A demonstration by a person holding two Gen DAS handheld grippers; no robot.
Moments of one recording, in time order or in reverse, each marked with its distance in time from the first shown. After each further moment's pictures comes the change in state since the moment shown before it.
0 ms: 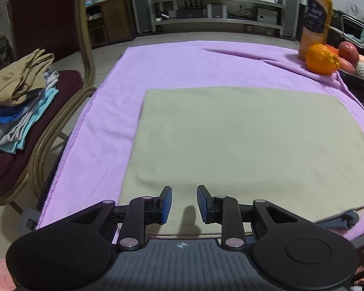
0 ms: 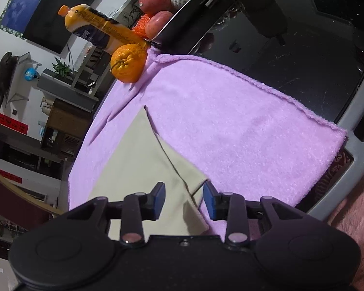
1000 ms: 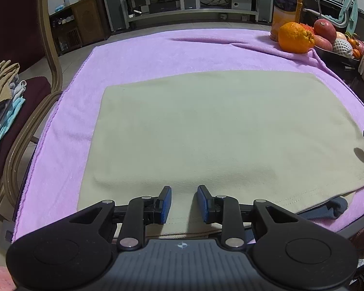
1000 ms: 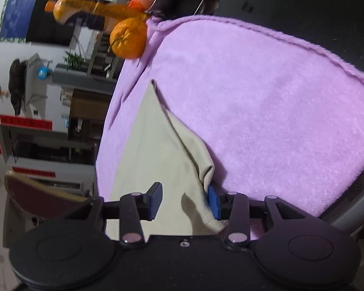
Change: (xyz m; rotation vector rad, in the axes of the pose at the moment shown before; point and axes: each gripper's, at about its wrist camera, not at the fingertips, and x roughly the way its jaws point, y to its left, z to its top) left arm 0.014 -0.029 -0.001 0.072 0.036 -0.062; right arm 0.037 -0.019 0.003 0.106 0.183 0.178
